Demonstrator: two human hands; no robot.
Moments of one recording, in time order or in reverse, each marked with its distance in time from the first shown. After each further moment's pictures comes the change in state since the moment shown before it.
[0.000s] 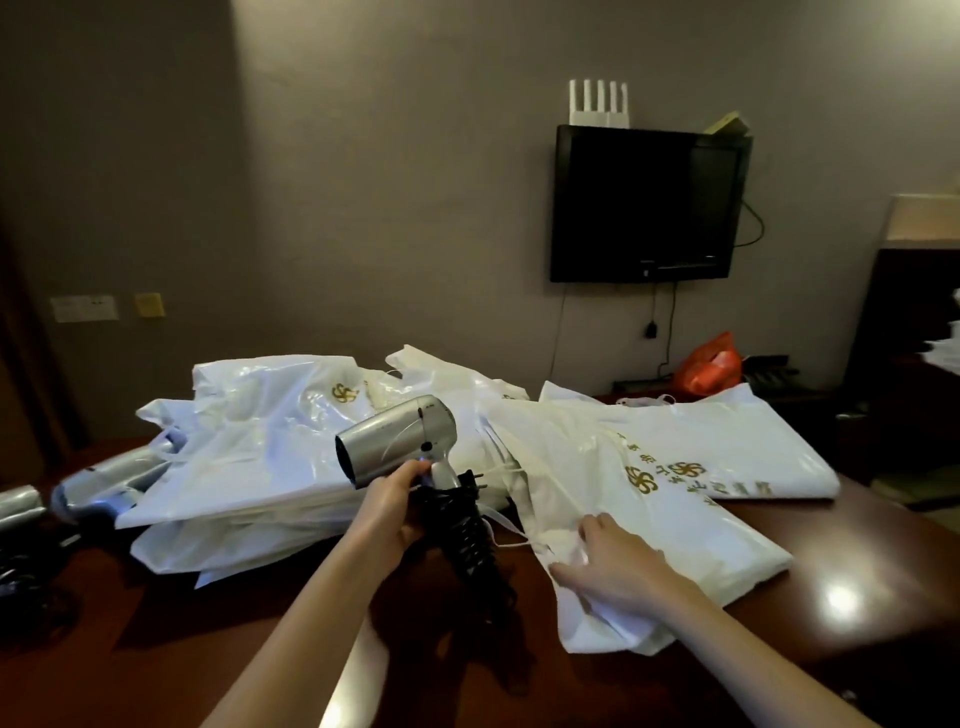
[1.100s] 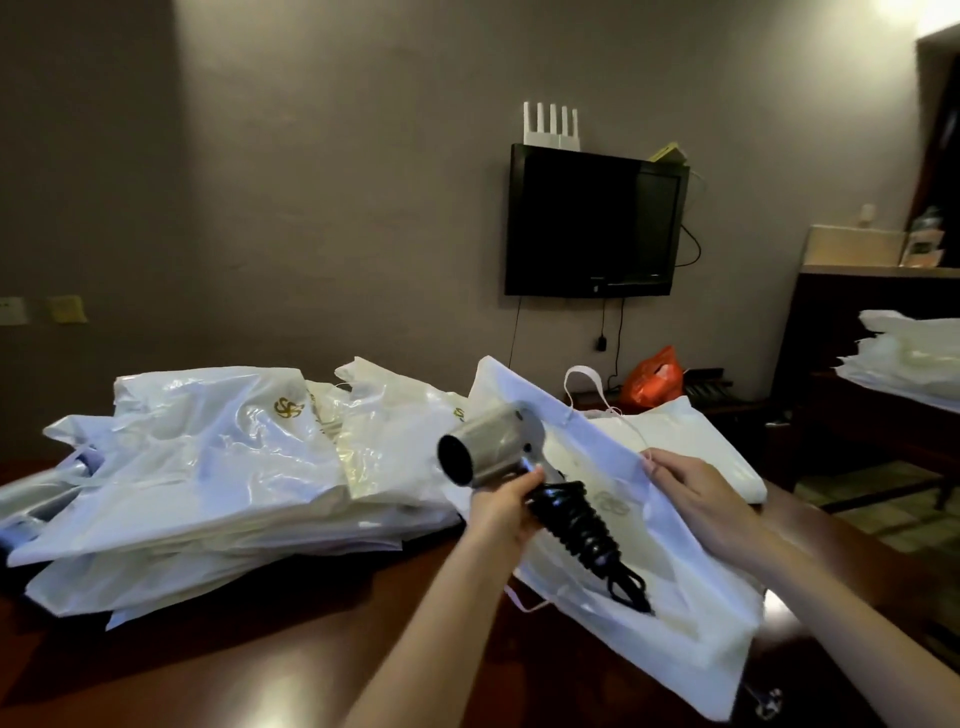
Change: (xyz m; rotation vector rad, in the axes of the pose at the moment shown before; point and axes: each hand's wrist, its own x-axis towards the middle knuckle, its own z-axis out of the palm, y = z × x) left_hand 0.007 -0.050 0.133 -0.184 -0.295 -0.127; right_hand -0.032 0.082 -0.100 0.480 0.409 -0.283
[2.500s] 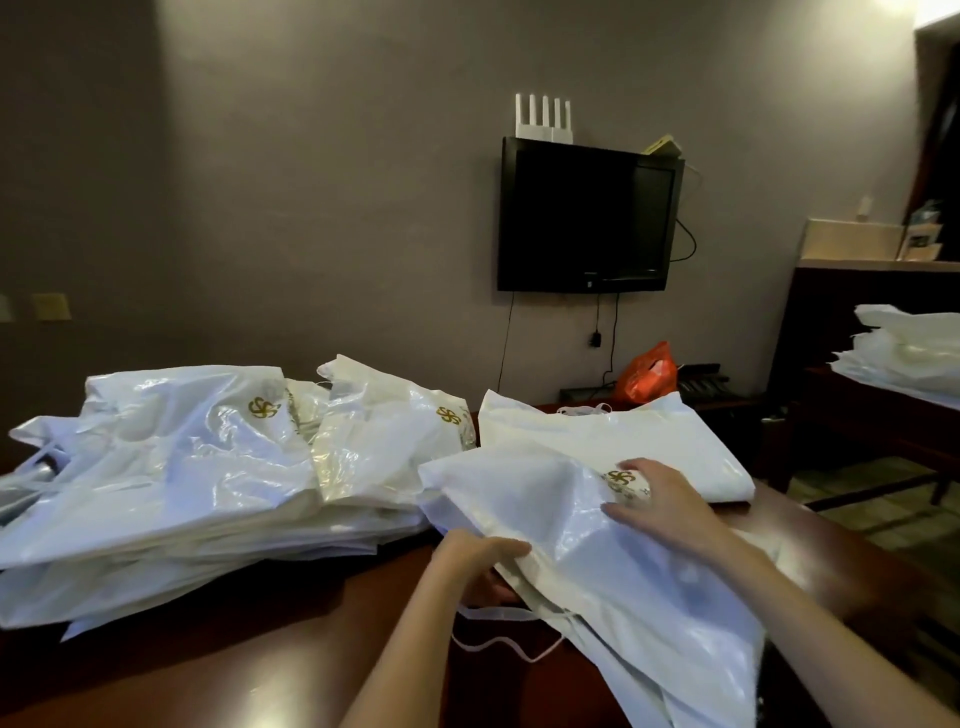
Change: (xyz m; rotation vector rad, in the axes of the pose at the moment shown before) left_hand 0.029 -0.031 -0.035 0.767 0.092 -0.151; right_hand 0.022 0.055 0.012 -0.292 -0.083 0.244
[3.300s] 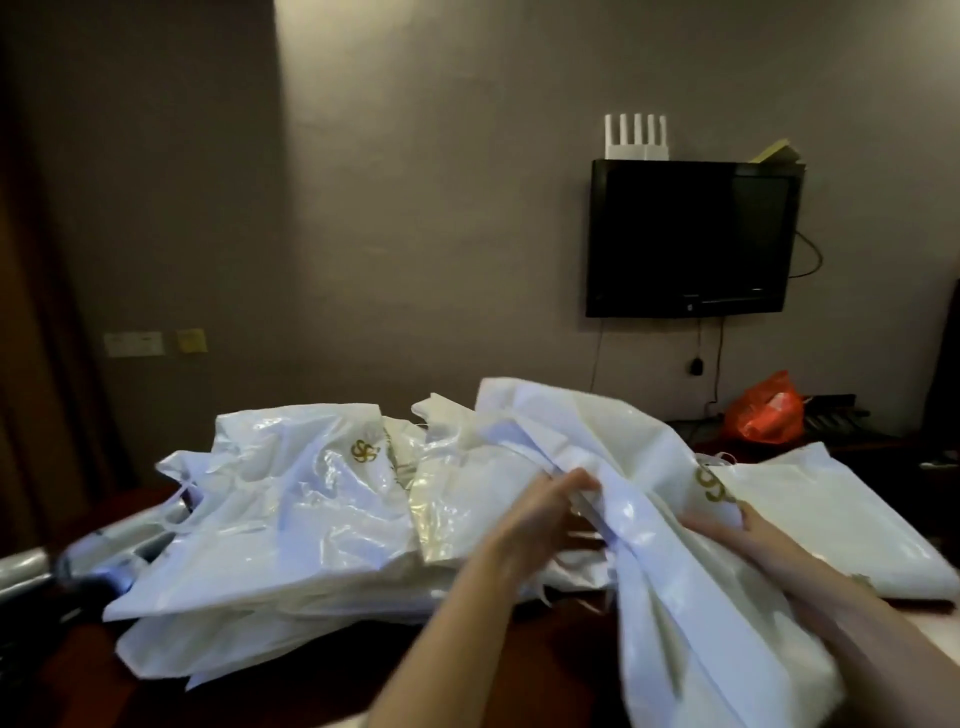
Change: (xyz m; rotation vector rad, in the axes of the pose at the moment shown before) left_hand -0.014 0.091 -0.064 -0.376 -0.223 0.274; right_hand 0.030 -0.069 0.000 0.774 -0.202 0.241
